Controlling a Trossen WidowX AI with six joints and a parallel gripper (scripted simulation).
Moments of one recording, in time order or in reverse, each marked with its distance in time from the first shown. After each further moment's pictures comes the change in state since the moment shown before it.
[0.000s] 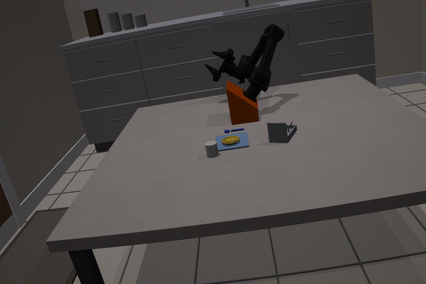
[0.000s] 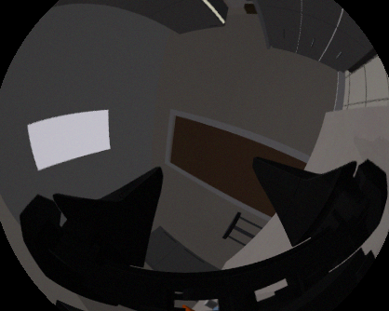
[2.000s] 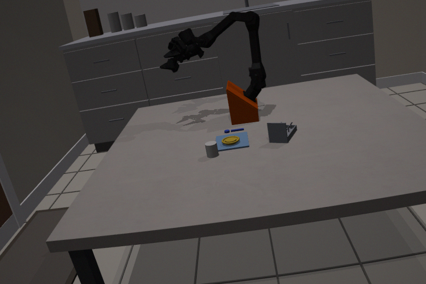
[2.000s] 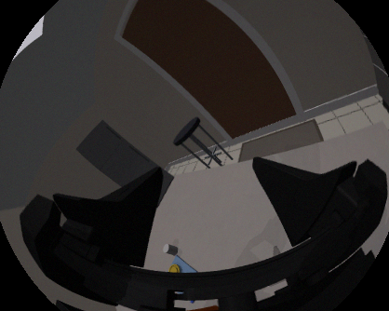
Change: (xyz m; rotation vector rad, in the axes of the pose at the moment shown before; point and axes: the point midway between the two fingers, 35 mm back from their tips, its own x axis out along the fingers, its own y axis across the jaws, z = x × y) arm 0.219 0.023 -0.232 -0.354 0.916 -0.197
